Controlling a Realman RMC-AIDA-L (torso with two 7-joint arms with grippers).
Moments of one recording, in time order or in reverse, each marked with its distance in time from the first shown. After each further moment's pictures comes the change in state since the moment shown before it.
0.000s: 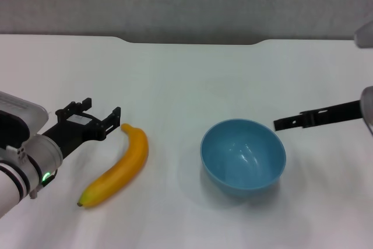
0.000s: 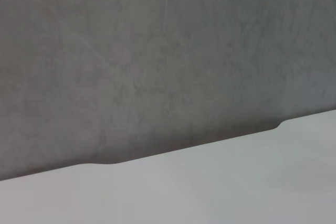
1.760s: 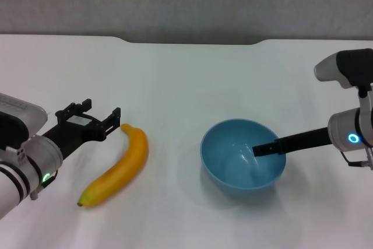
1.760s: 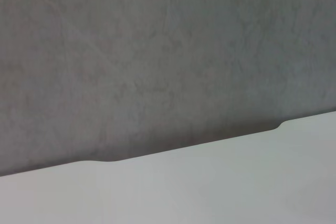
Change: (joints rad) left arm 0.002 -0.002 0.000 0.003 -0.005 -0.003 -0.009; right arm 0.032 0.017 -0.174 0.200 0.113 0.187 -0.077
